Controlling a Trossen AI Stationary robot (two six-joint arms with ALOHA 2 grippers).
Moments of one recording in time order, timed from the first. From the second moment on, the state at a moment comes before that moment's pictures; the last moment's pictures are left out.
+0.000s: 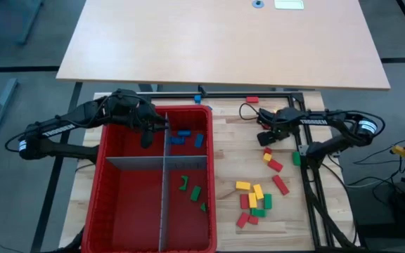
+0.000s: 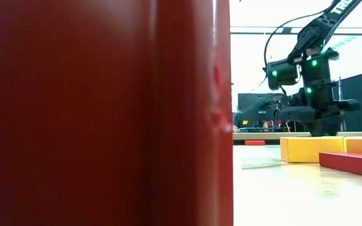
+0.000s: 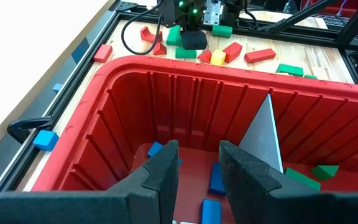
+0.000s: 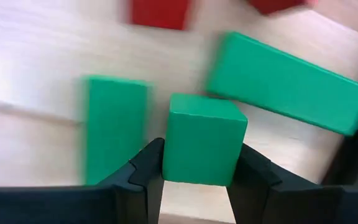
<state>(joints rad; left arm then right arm) 0.31 0.96 1.08 -0.69 0.15 0.03 -0.59 1.39 0.64 -0.84 0.13 0.68</state>
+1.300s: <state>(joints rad) 0.31 0.96 1.08 -0.66 0.15 0.00 0.17 1.34 1.12 -0.38 -0.15 0.64</state>
